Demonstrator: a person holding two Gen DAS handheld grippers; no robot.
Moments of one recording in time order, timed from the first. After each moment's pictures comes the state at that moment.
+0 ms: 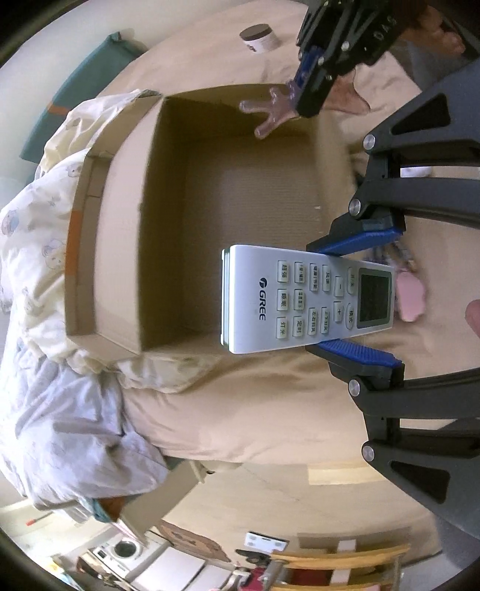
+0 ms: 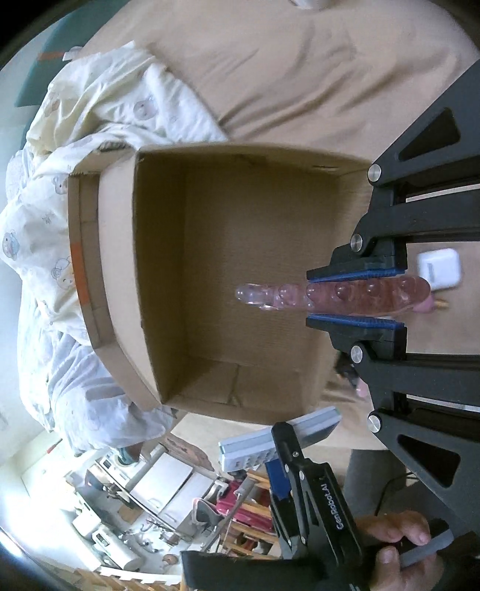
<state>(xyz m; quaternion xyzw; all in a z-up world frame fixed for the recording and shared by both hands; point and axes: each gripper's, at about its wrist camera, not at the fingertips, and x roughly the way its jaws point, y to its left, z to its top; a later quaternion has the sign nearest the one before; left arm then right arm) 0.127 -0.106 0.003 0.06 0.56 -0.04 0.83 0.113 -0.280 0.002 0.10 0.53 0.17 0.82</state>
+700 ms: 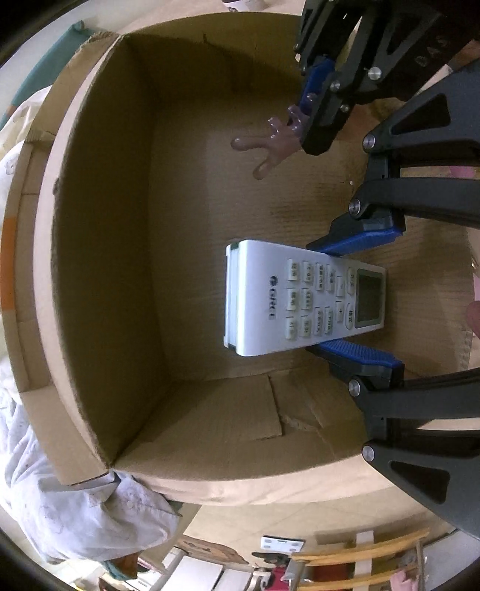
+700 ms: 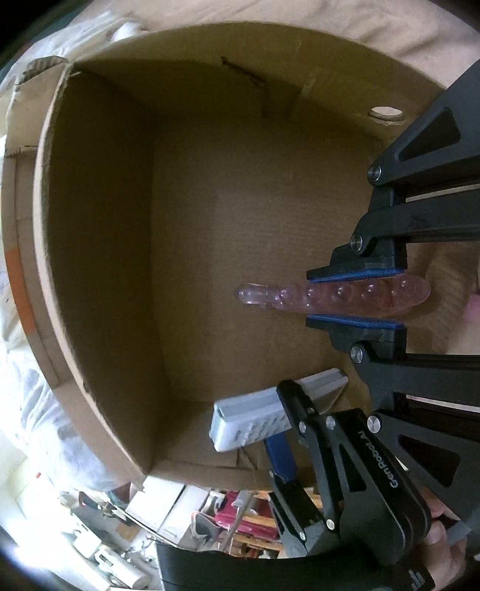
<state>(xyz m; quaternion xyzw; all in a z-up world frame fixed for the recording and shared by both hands) 0.185 -0.143 -0.085 0.10 0.59 -0.05 0.80 0.178 -0.261 -0.072 0.11 0.58 0.16 0.79</state>
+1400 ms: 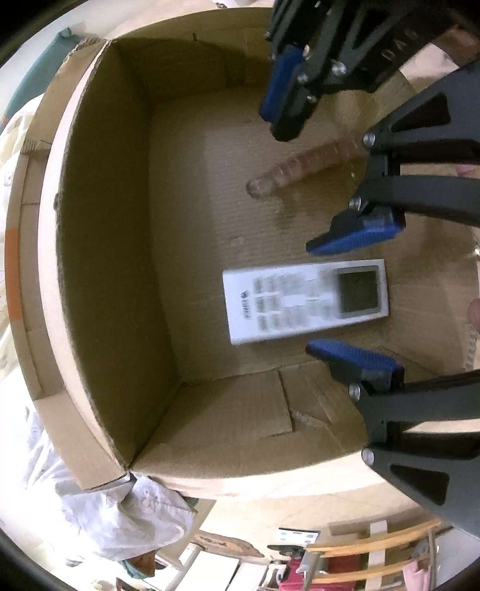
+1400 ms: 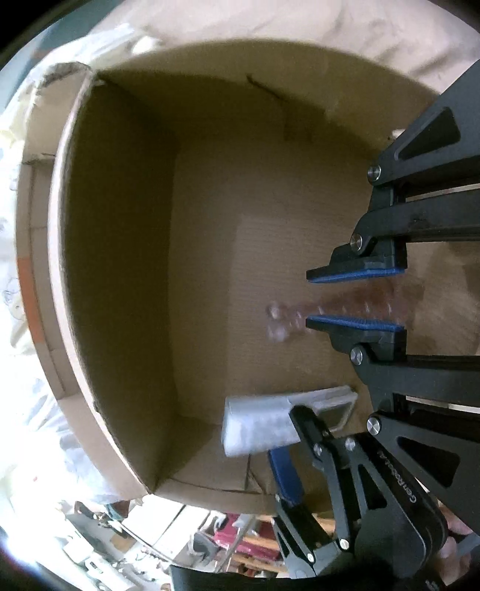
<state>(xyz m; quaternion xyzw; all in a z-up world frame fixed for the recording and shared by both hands) 0.178 -0.169 -0.076 0.13 0.57 -0.05 0.81 0.173 -0.251 -0.064 0.07 0.56 0.12 0.82</state>
